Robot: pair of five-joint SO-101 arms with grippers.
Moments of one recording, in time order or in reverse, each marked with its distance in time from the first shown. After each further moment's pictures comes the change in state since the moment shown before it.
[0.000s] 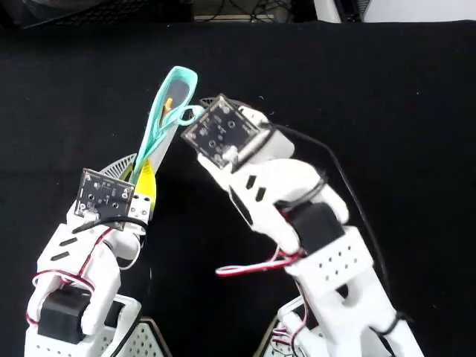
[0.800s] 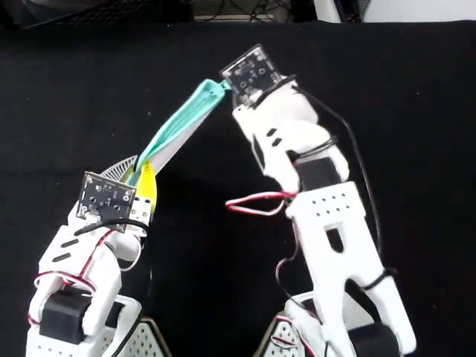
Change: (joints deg) left arm 0.0 -0.4 2.0 -0.1 0.0; right arm 16.1 16.7 -0.1 -13.5 0.0
